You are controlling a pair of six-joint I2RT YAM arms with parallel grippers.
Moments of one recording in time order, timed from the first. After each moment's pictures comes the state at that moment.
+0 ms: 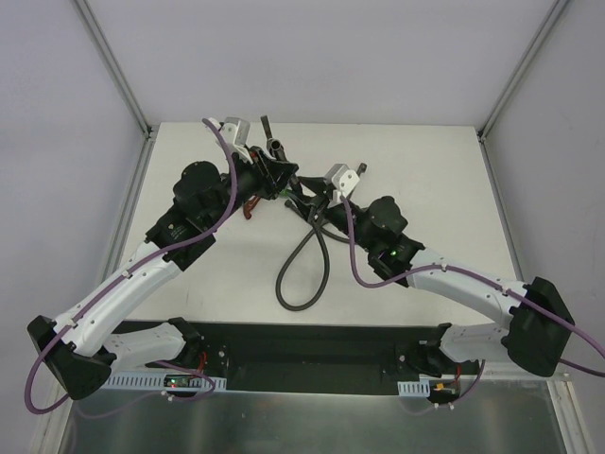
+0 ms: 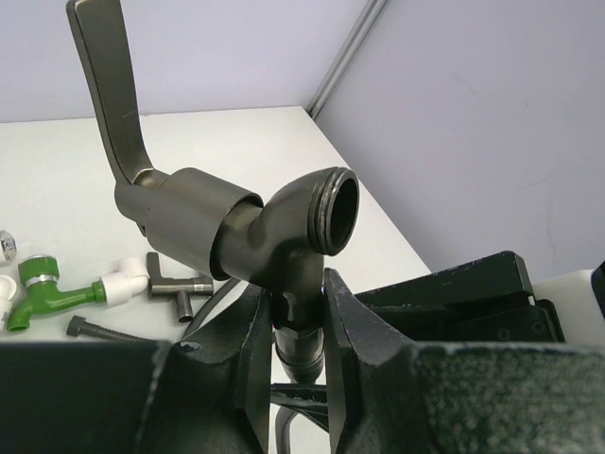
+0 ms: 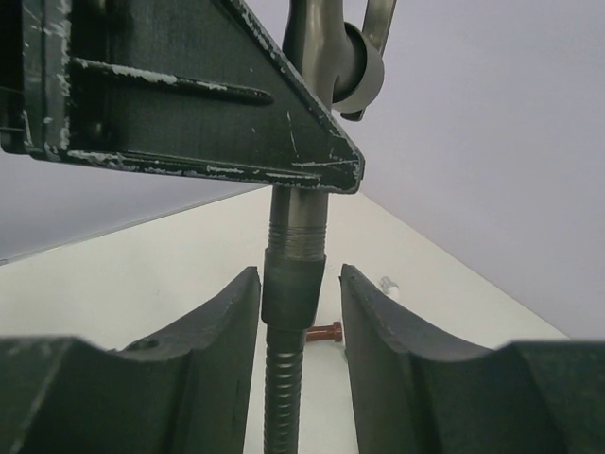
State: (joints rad) left arm -0.70 1.06 1.13 -0.06 0.00 -0.48; right arm 0.92 1.27 0.87 0.62 -0.05 -0.11
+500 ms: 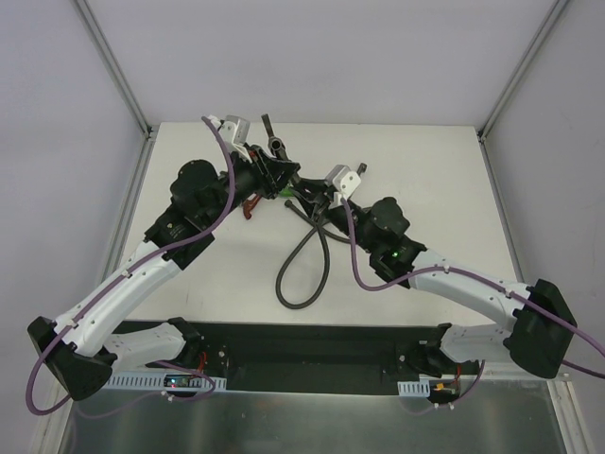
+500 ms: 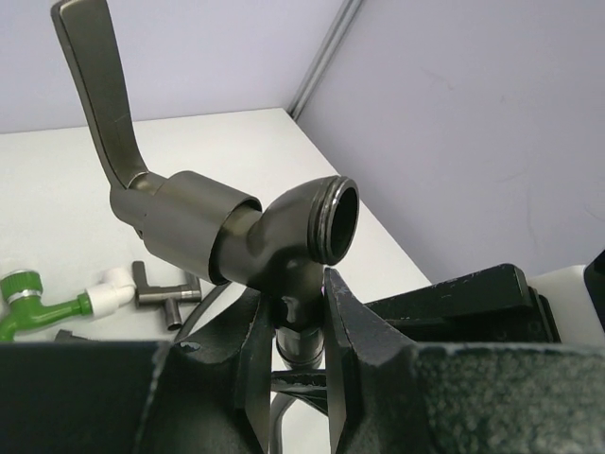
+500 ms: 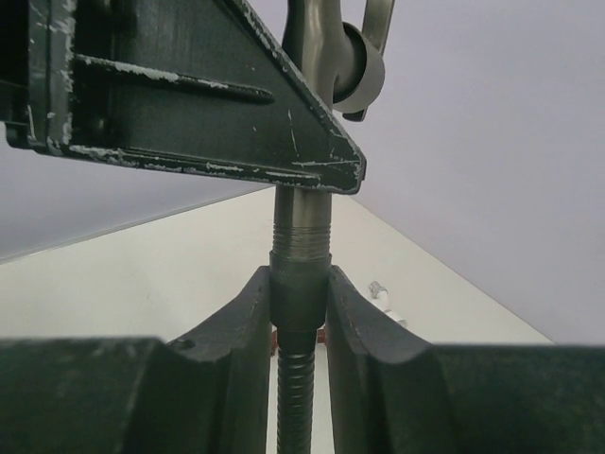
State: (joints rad) left arm -0.69 1.06 1.13 -0.03 0.06 -0.49; right arm 0.94 1.27 0.87 0.64 0.01 -0.15
